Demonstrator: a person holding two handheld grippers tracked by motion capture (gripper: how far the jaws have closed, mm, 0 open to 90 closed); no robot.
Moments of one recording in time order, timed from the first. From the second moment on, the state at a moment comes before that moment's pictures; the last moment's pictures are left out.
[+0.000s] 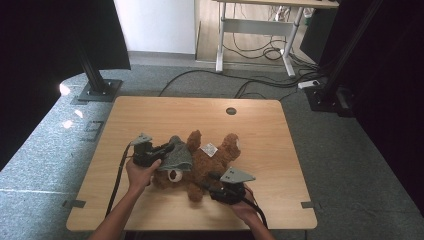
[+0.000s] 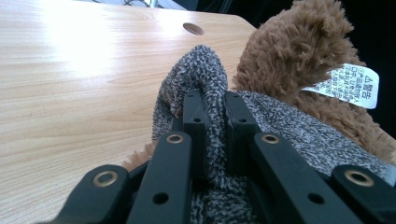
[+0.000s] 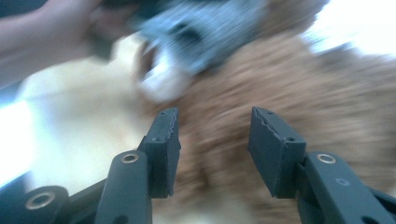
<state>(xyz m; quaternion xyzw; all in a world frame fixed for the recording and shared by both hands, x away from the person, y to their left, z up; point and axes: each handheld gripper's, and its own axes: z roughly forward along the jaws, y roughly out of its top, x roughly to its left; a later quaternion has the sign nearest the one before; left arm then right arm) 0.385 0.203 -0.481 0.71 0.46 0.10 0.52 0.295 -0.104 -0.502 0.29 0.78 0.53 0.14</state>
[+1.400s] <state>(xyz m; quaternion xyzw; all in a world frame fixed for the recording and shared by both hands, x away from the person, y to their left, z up) 0.380 0.197 -0.486 0.72 0.42 0.08 0.55 0.330 -0.071 -0.522 0.29 0.82 0.48 0.10</state>
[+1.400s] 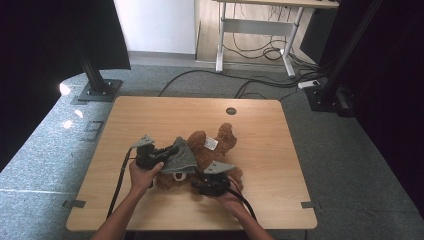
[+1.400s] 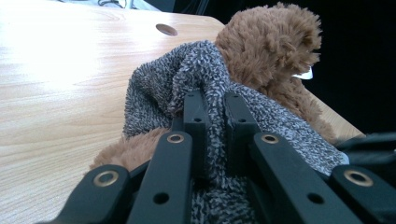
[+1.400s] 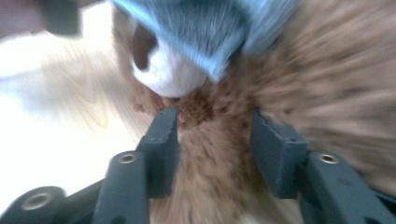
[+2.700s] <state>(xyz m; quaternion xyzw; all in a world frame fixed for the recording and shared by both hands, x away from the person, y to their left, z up) 0.372 0.131 -0.441 0.73 0.38 -0.01 0.56 0.324 -0.130 -0.537 0.36 0.79 0.49 0.12</state>
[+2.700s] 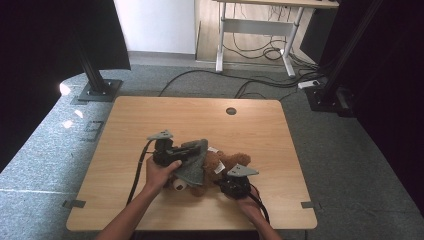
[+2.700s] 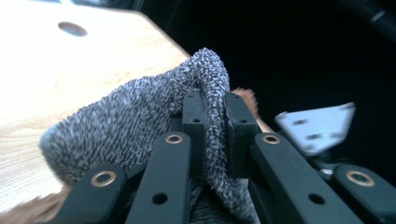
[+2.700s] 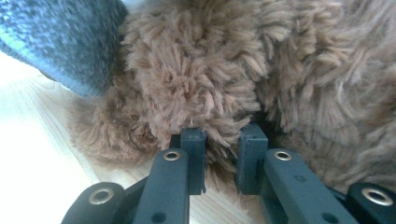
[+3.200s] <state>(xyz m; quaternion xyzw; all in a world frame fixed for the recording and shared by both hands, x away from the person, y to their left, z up) 0.348 0.211 -0.459 0.72 0.45 0.05 0.53 0.320 -0.130 -0.540 0.36 0.79 0.47 0.13</state>
